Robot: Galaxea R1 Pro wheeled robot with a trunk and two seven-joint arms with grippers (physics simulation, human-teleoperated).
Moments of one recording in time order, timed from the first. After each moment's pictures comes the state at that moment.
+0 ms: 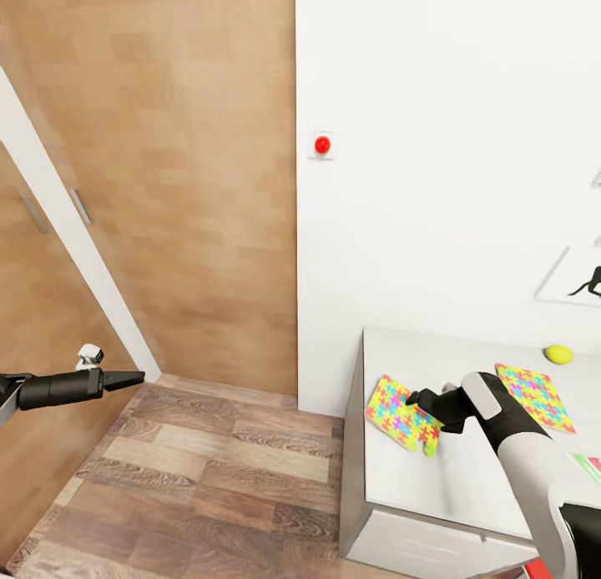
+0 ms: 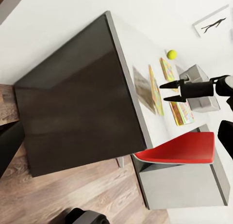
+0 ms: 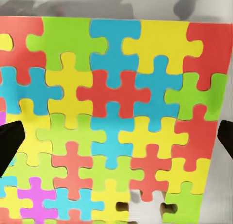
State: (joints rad) left arm -1.01 0.59 -0.06 -0.26 0.13 0.52 -1.57; right arm -0.87 -0.20 -0.12 -0.55 -0.71 0.93 -0.27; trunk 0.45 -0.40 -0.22
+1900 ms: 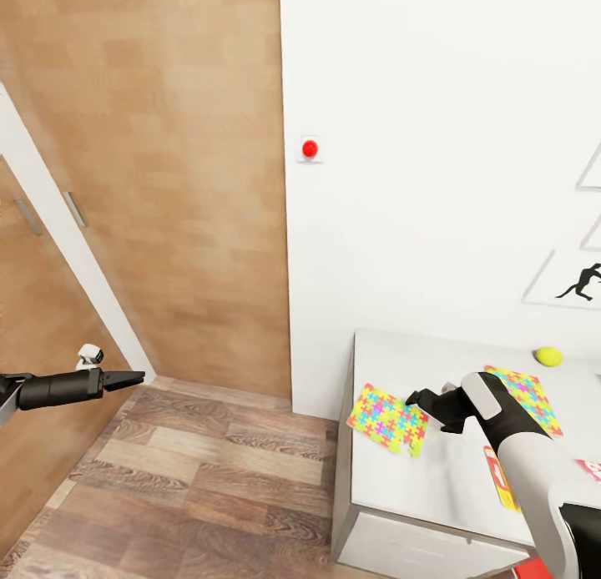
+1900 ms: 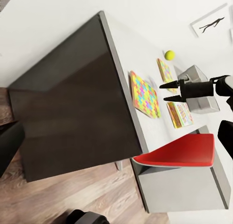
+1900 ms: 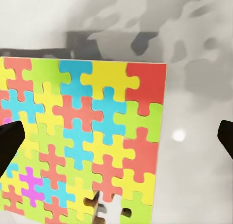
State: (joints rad) left arm -1.01 0.59 -0.06 -0.26 0.13 0.52 -1.57; right arm -0.87 -0.20 -0.12 -0.55 -0.71 0.93 -0.27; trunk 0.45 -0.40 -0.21
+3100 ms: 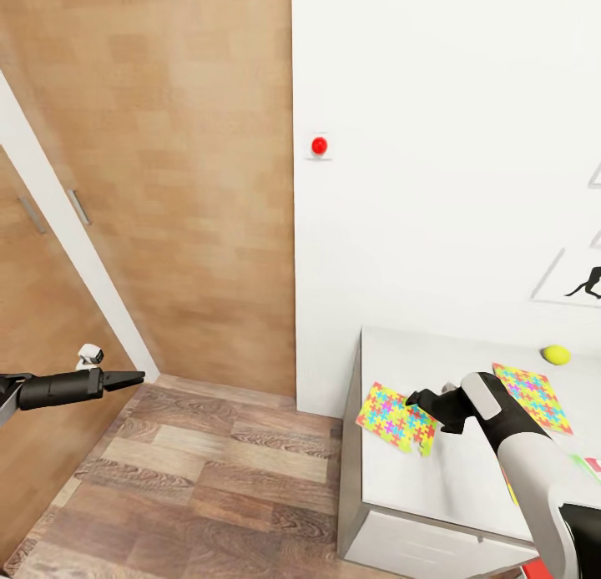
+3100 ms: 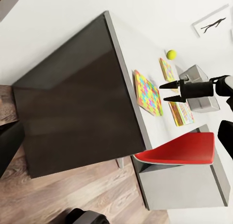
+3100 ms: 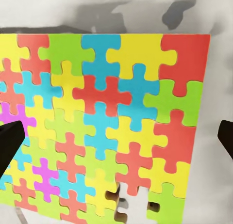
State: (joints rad) left arm -1.01 0.59 -0.06 -0.26 0.13 0.52 -1.57; right arm -0.87 -0.20 -0.12 -0.55 -0.71 0.93 -0.27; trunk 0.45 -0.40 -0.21
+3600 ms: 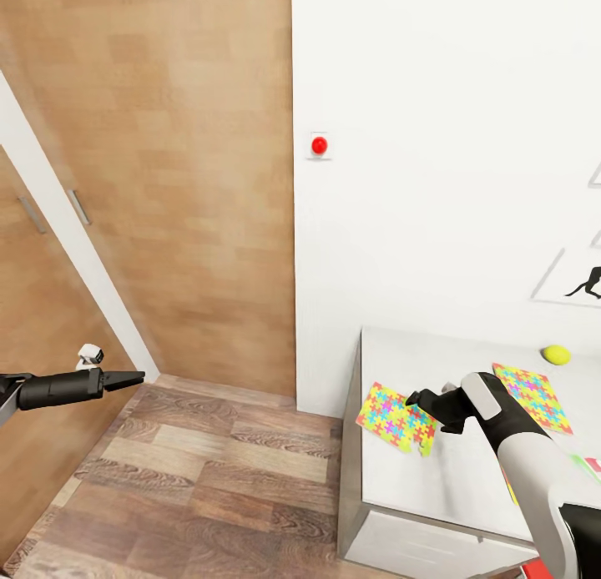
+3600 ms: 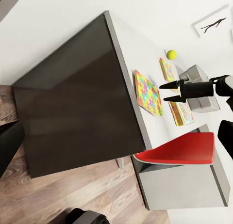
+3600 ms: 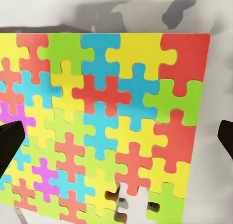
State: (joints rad) left arm -1.01 0.59 -0.06 -0.26 0.13 0.52 -1.57; right arm -0.87 -0.20 -0.12 -0.55 -0.71 0.93 -0.27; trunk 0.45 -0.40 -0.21
